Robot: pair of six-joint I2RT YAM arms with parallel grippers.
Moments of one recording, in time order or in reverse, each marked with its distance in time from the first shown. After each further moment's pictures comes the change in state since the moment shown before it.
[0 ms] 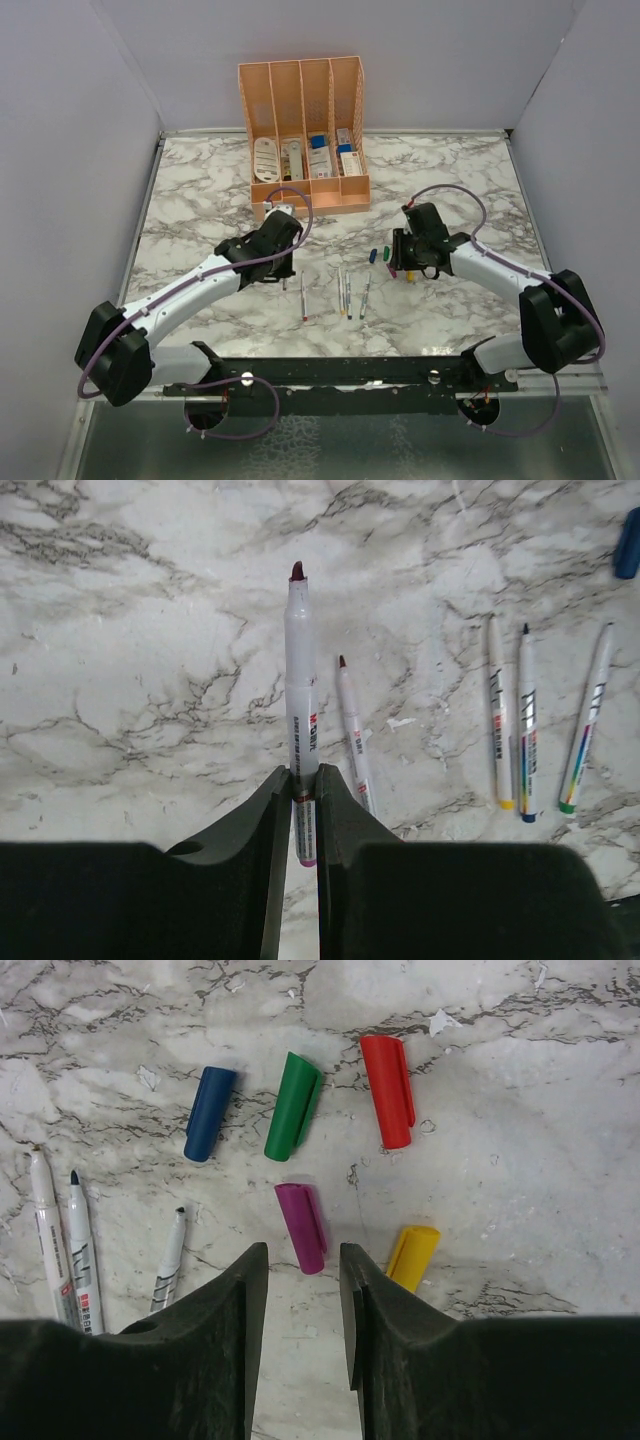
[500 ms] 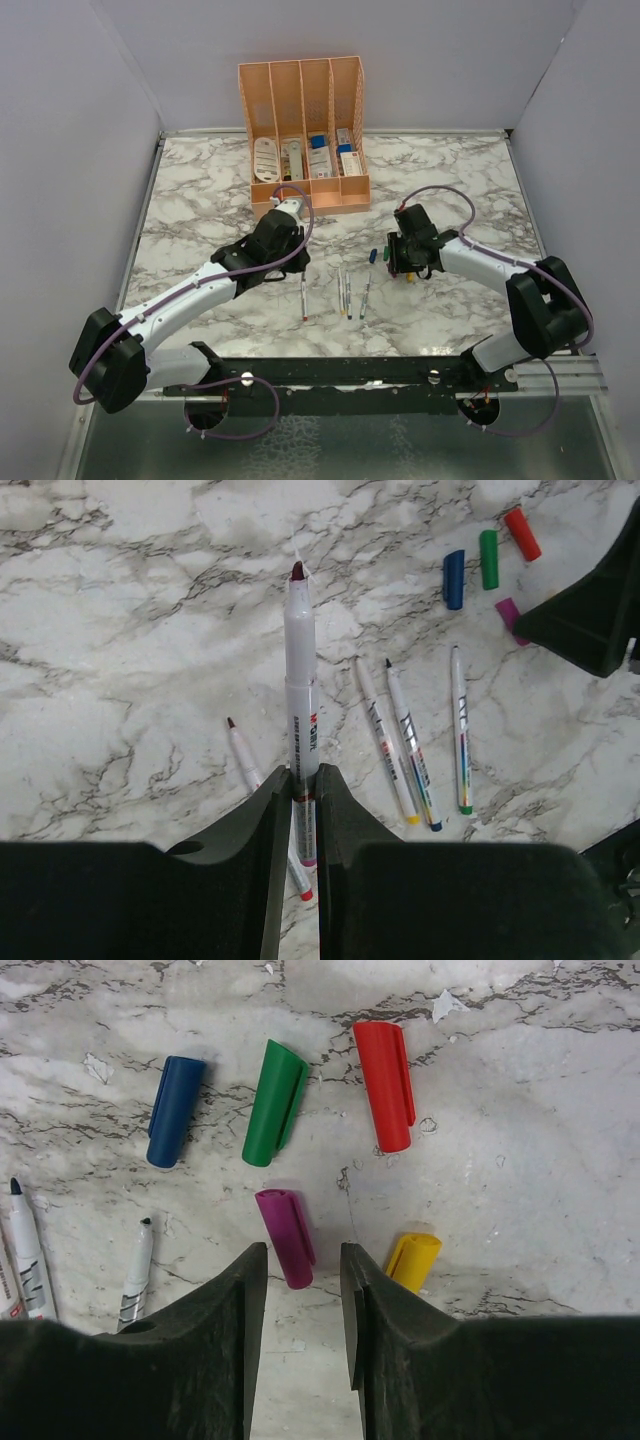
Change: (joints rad) left arm 0.000 -0.067 -0.076 0.281 0.139 0.064; right arm 0.055 0.096 0.041 -0.030 0.072 -0.009
